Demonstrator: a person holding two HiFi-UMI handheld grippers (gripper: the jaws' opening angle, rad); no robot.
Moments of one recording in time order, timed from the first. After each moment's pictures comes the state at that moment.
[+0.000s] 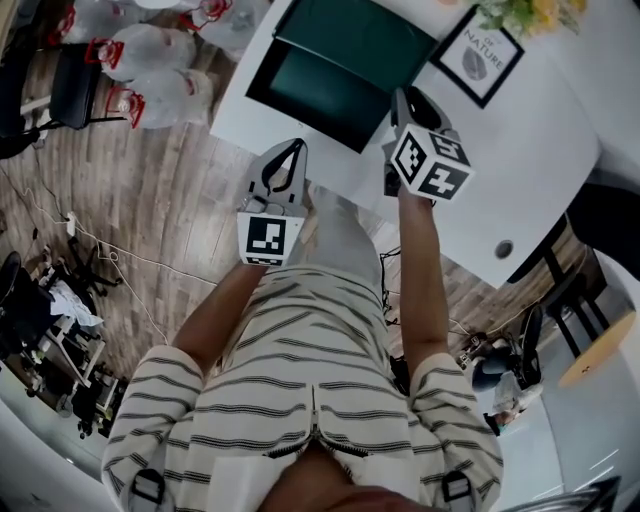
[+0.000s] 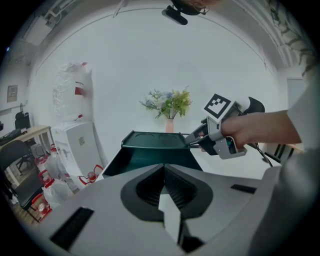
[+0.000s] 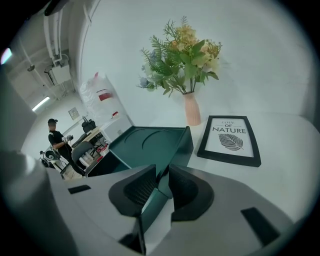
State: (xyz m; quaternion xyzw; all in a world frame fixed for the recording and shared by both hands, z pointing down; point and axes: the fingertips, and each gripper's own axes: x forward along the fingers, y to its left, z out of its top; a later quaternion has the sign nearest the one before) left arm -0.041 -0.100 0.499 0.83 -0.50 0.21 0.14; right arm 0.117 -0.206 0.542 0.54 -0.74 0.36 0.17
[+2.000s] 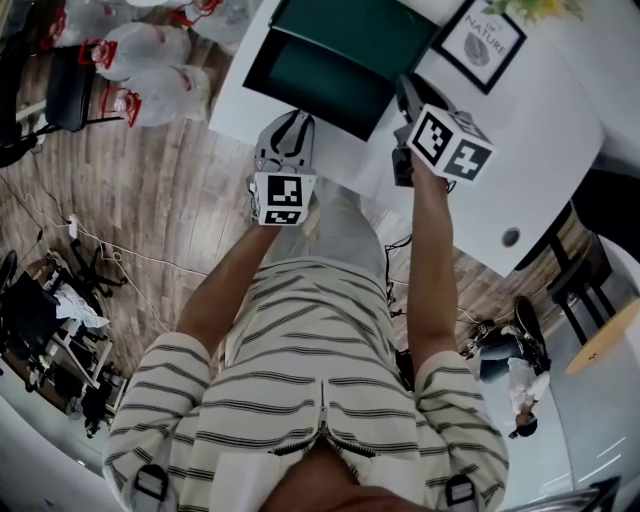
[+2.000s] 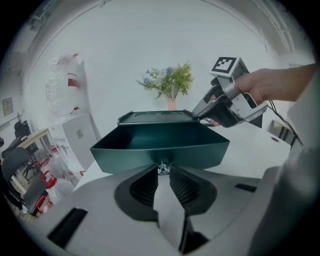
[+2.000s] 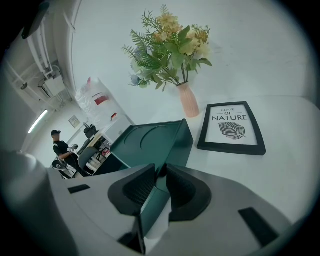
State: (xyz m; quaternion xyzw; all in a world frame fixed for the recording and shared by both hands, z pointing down) left arm -0.048 -0.118 0.579 0.81 -0.49 0.28 0.14; right arm 0.118 -0.209 0.548 0.52 -0.73 0.43 0.15
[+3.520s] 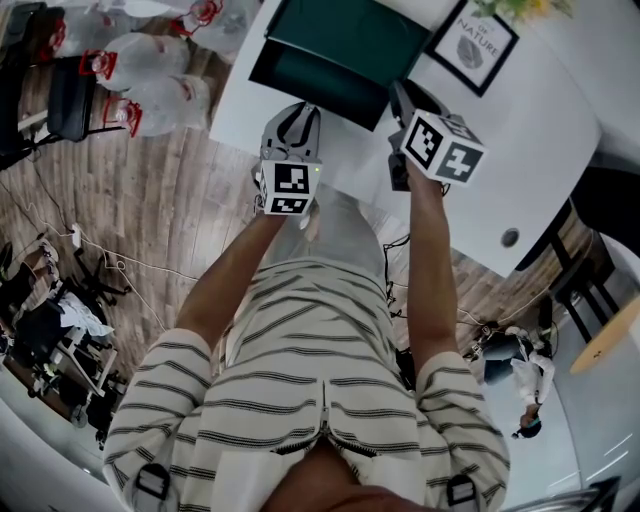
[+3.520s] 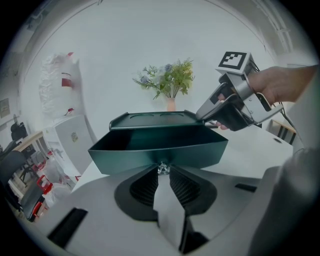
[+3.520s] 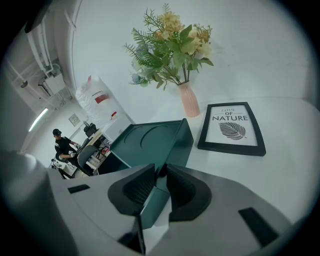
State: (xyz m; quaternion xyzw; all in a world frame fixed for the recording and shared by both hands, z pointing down) left arm -0.033 -0.148 0.582 0.82 -0.48 0.28 0.14; right arm 0.117 -0.207 0.550 0.51 -0.73 0.43 0.16
